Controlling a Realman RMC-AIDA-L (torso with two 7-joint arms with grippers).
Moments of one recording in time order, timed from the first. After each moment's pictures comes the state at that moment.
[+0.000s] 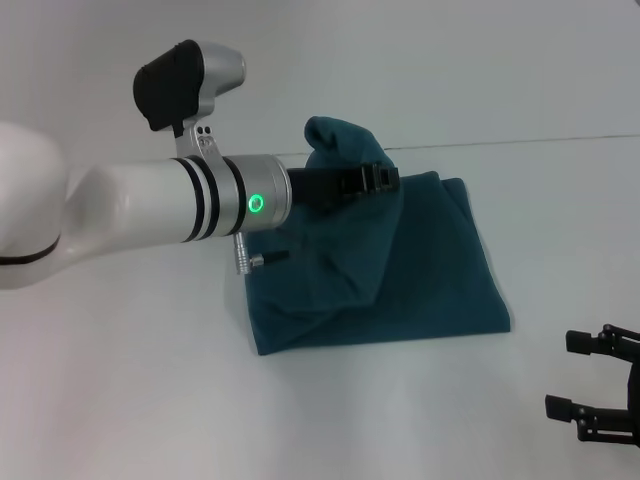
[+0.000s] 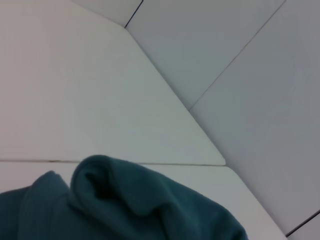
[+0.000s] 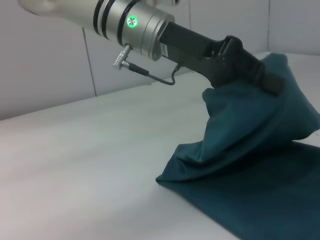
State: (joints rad) left arm -0.87 -2.18 1.34 0.64 1.71 0.74 -2.35; right arm 0.22 2.07 -0.57 -0.86 -2.01 -1.72 1.19
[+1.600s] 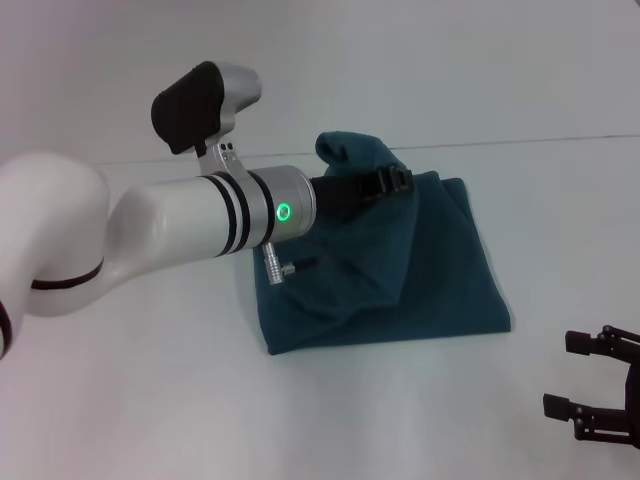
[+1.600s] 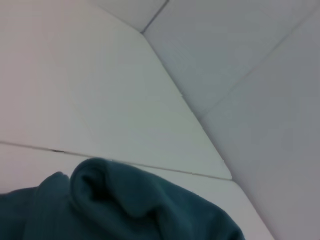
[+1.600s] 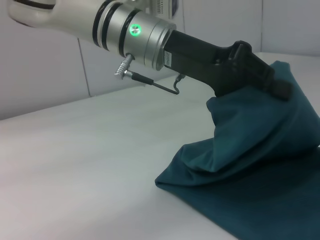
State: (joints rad) left arm -0.89 -2.18 1.54 0.56 1.42 0.57 -2.32; right arm 0.22 2.08 -0.56 -0.85 -2.01 -1.70 1.18
